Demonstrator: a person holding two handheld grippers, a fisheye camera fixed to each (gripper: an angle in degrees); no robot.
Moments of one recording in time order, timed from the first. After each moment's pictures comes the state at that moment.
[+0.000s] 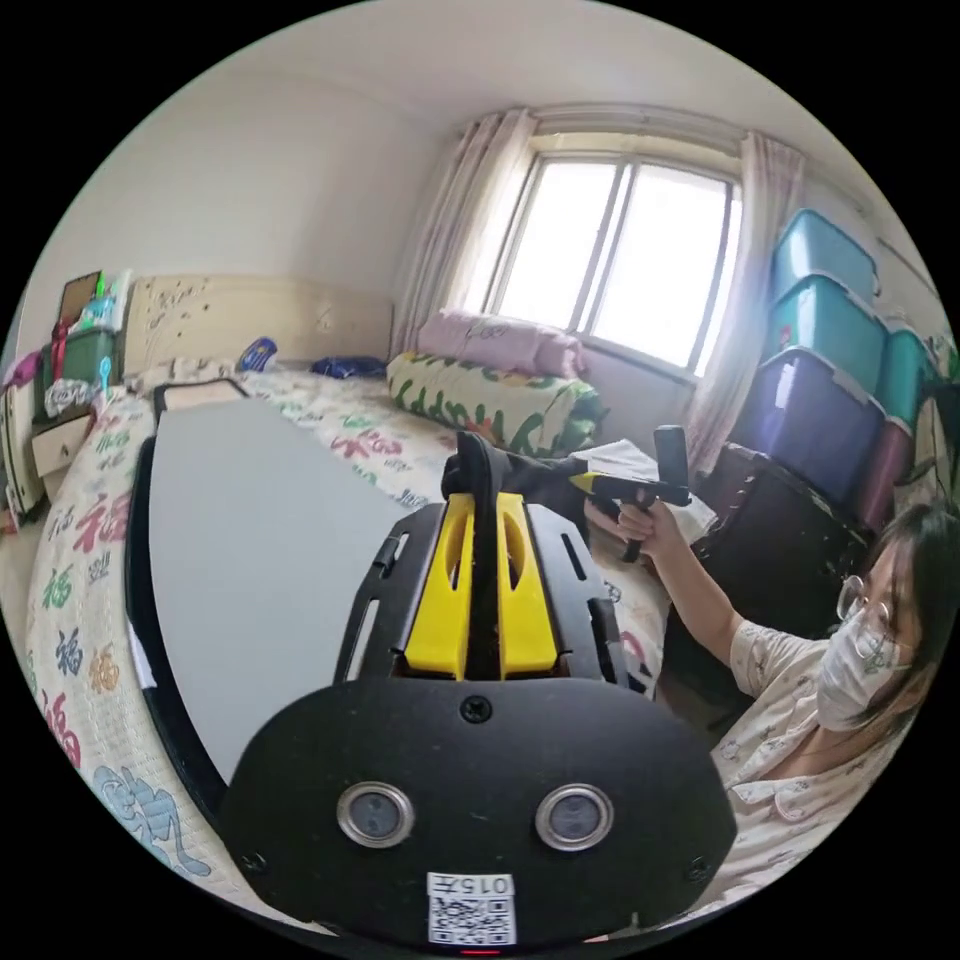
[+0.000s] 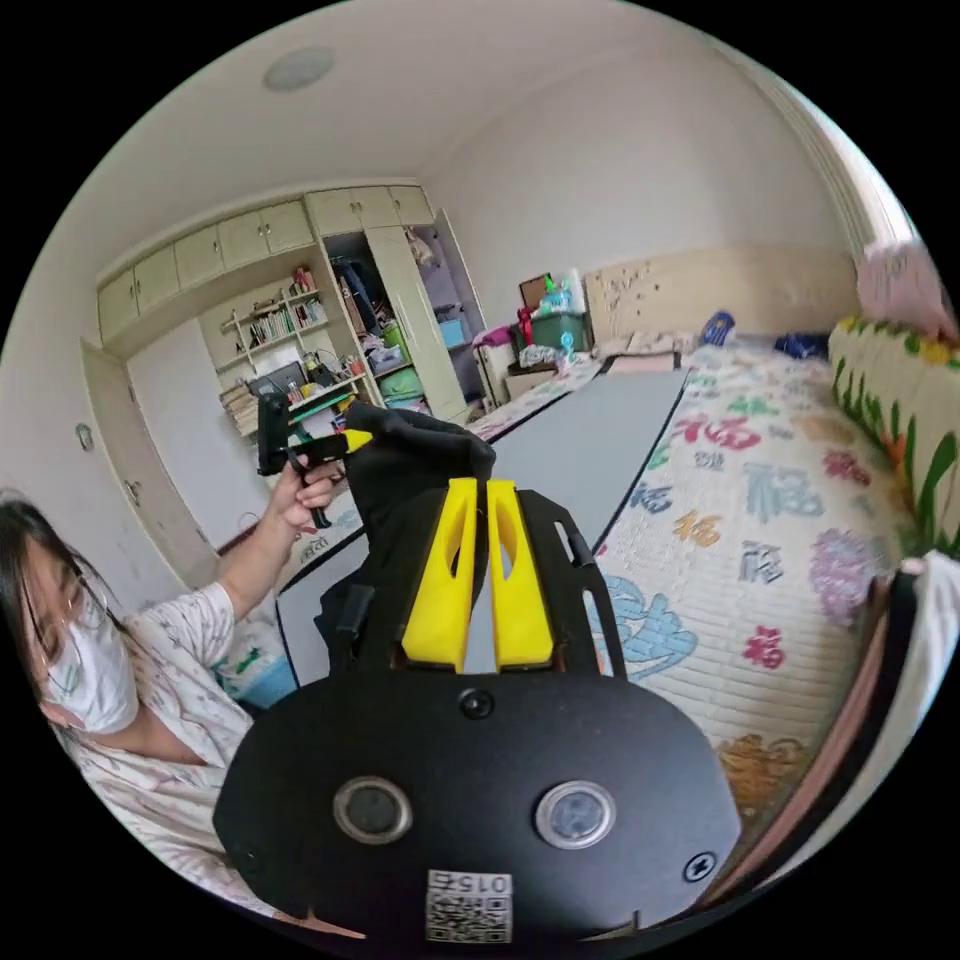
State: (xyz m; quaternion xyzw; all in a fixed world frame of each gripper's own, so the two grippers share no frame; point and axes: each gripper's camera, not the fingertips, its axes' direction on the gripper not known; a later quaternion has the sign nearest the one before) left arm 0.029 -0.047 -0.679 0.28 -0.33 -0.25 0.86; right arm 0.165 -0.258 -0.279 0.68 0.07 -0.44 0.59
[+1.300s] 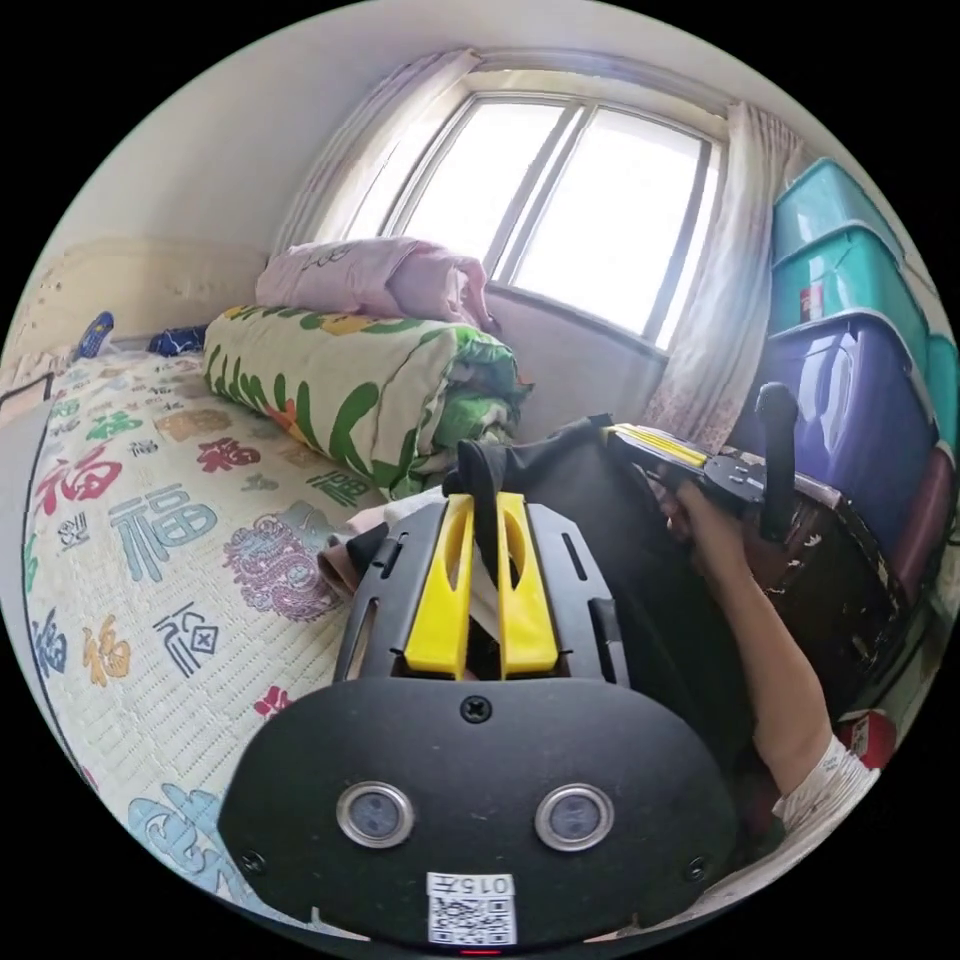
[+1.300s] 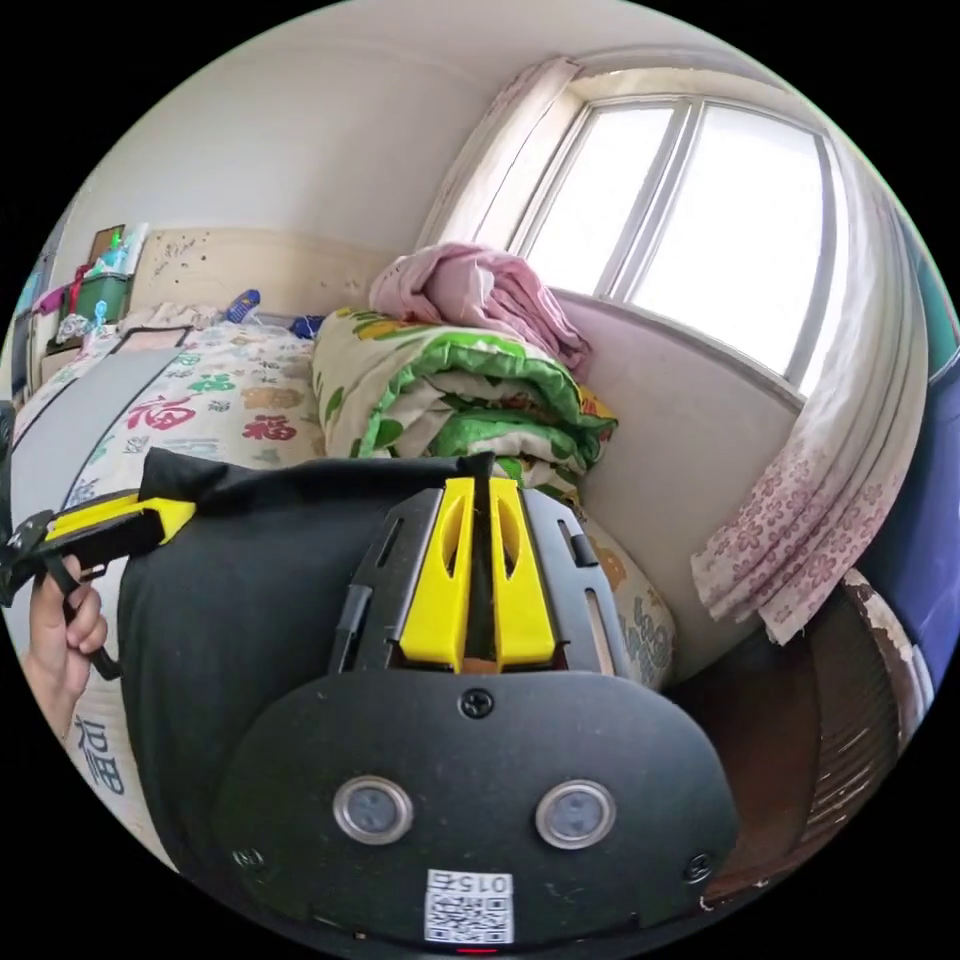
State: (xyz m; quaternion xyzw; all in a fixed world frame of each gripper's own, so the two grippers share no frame) left arm -0.278 -0.146 -0.366 0.28 -0.20 -0.23 0.91; right arm 0.420 -0.271 -0.415 0.77 0.40 0.18 0.47
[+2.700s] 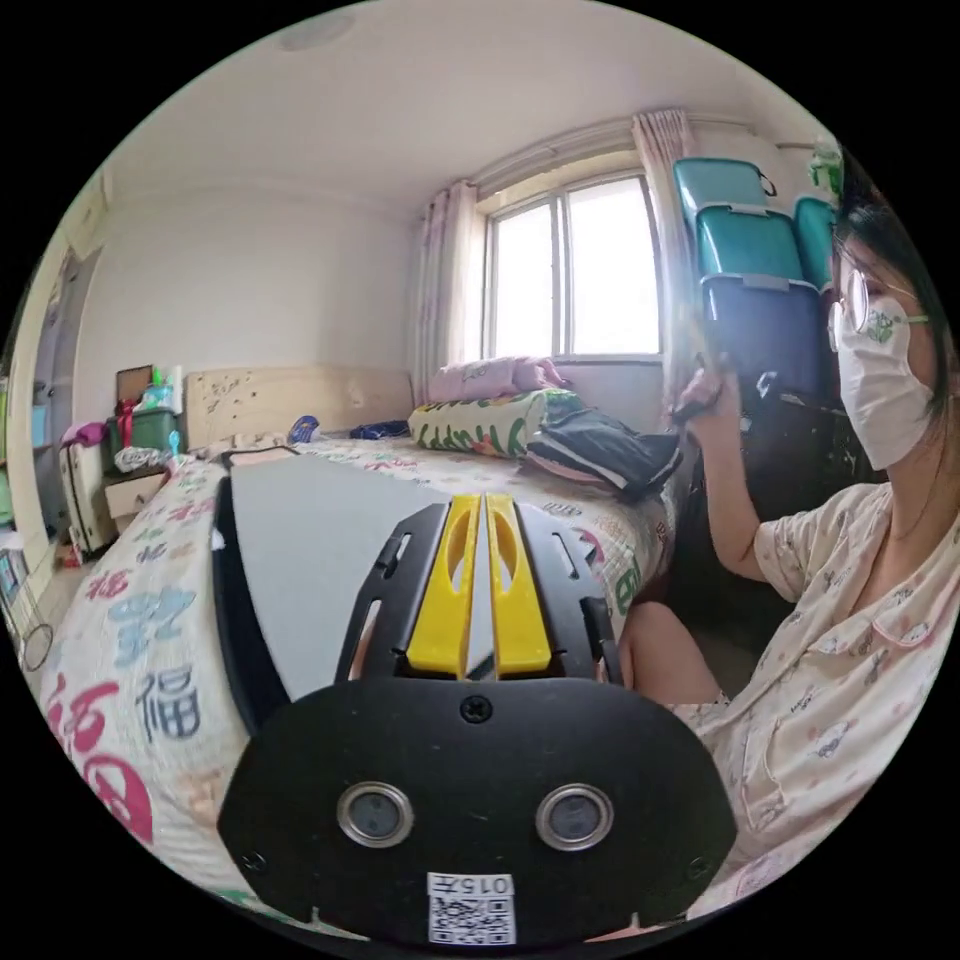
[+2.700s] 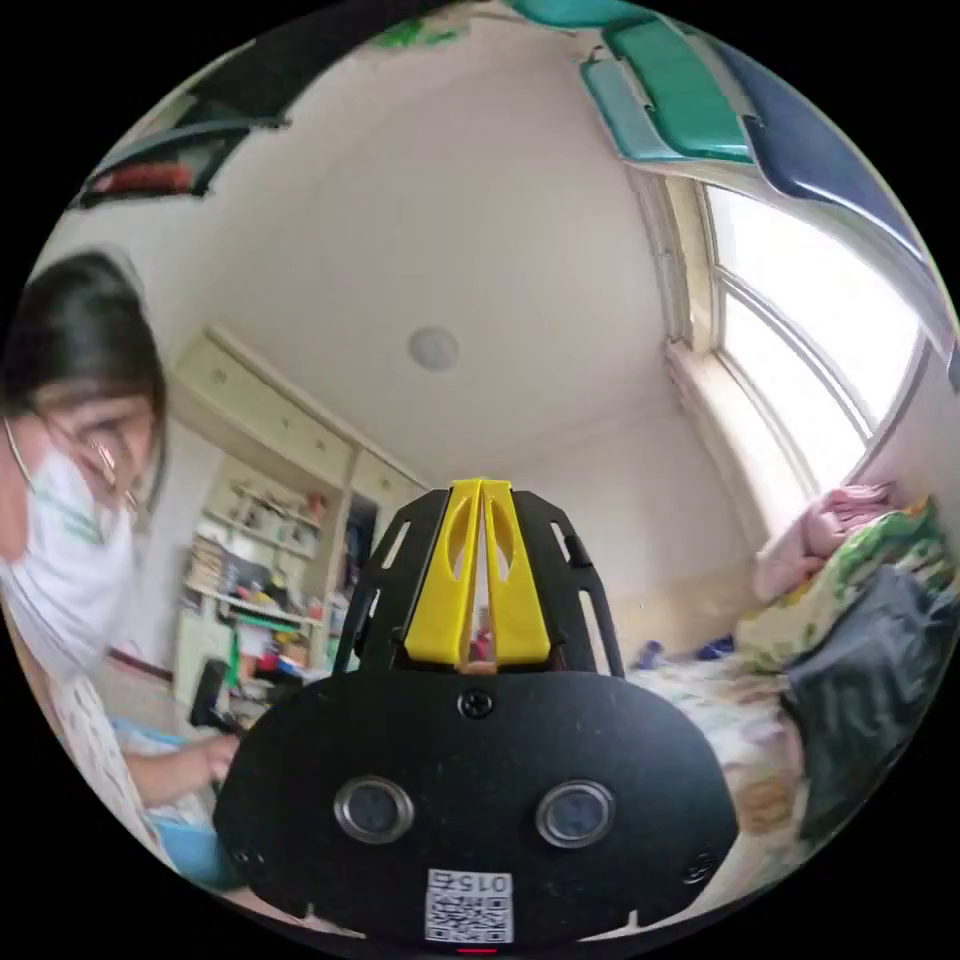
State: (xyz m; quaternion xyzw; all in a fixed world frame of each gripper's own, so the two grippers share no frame) left arm 0.145 0.287 -0.659 0.29 -0.47 -0.19 0.81; right arm 0.466 0.069 0.152 0.91 -0.03 -0.42 0.08
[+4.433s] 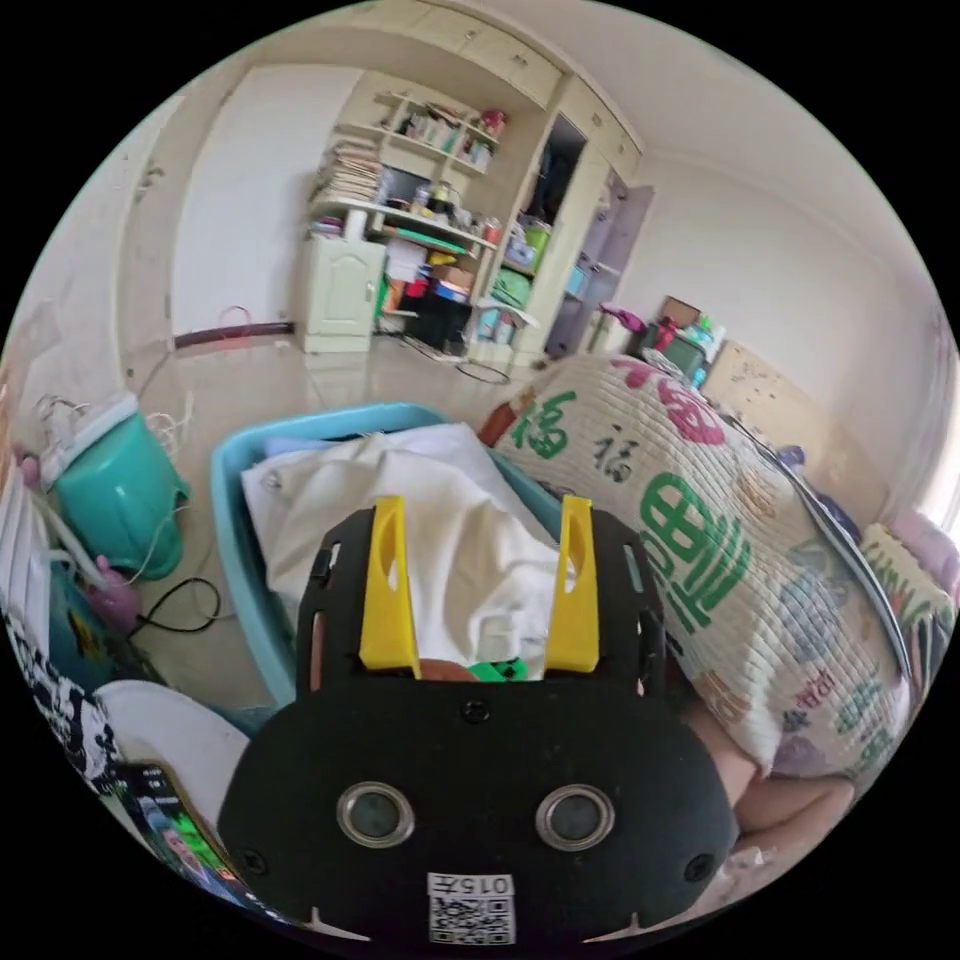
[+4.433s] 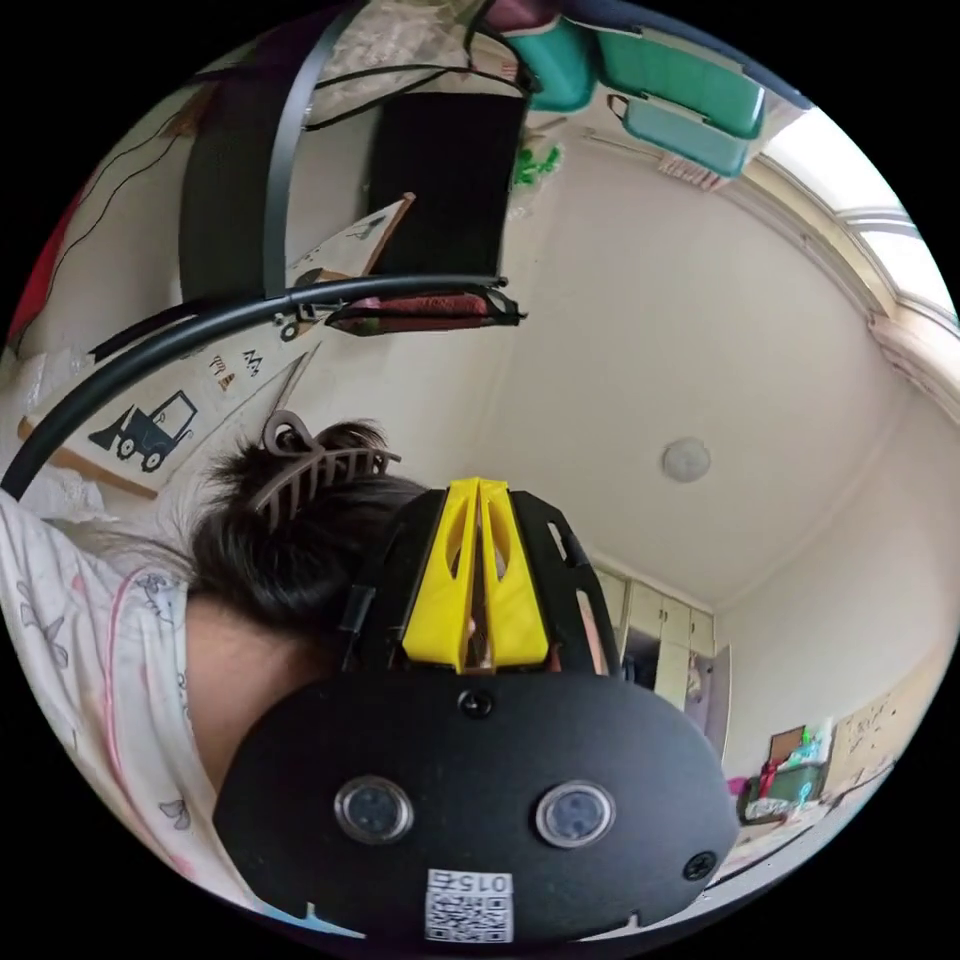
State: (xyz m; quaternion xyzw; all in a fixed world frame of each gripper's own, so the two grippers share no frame) left arm 0.458 0.328 -0.811 0.48 -0.73 -0.37 0.32; right arm 0.805 0.157 0.032 0.81 -0.13 -0.55 -0.16
